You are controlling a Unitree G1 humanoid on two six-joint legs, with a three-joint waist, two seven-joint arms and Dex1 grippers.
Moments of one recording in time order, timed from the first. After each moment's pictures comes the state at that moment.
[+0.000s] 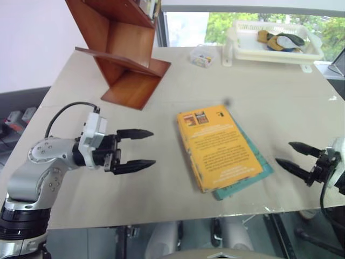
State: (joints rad) left arm -0.16 0.86 0.22 -0.25 -0.73 0.40 -1.34; right arm 0.16 -0.77 -0.36 -0.16 0.56 0.29 1.02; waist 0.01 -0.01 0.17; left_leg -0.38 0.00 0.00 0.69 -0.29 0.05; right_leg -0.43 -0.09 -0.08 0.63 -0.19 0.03
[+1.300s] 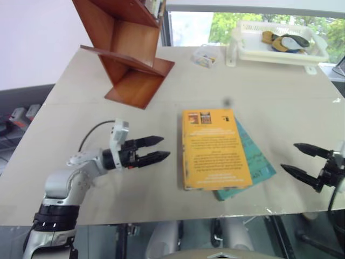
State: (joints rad) left arm -0.26 0.65 0.10 -0.05 -0.78 0.75 -1.10; right arm 0.29 -0.82 -0.54 -0.26 0.69 0.32 1.14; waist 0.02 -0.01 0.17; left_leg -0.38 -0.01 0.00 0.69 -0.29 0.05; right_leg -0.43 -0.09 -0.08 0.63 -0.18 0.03
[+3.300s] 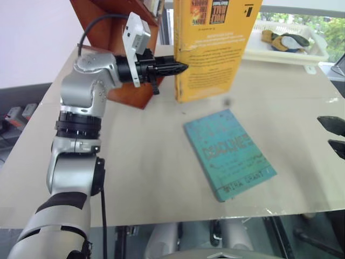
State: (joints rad) left arm -1.12 0.63 -0.09 0.42 -0.32 0.27 -1.22; right arm 0.07 -0.96 -0.70 -0.15 1.22 0.74 1.32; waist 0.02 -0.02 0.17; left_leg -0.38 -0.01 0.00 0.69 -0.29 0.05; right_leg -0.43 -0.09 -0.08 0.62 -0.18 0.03
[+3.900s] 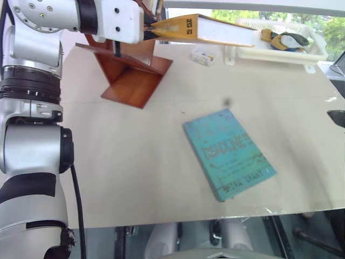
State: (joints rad) left arm -1.41 0.85 -0.21 0.66 0.14 -0.53 -1.27; right arm -0.07 -1.03 -0.67 0.07 1.14 0.79 1.45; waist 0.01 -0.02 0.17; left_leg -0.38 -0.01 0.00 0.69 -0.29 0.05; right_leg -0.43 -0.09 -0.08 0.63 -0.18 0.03
